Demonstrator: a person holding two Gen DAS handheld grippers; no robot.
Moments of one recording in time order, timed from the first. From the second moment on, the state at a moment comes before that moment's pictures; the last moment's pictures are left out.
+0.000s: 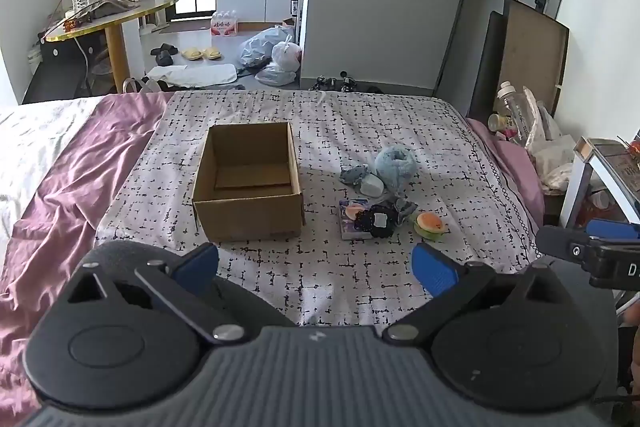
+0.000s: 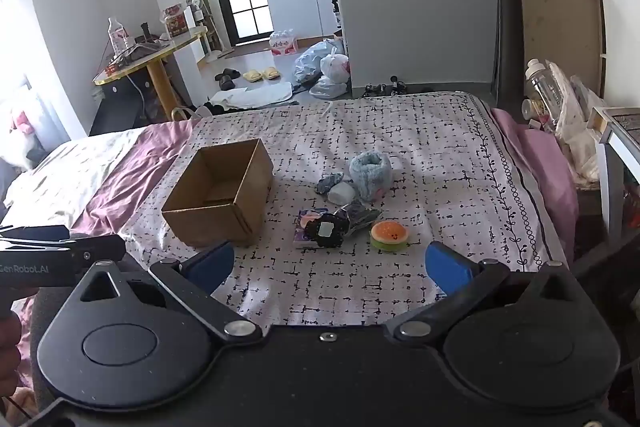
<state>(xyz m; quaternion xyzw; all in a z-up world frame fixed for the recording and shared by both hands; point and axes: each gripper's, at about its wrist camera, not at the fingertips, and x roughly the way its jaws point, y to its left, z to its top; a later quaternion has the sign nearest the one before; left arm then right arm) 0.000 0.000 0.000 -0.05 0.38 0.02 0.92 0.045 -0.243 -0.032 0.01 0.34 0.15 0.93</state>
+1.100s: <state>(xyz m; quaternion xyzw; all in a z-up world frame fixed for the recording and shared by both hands) 0.000 -0.004 0.006 -0.03 0.37 0.02 0.93 0.044 -0.246 -0.029 0.02 0.33 0.15 0.93</state>
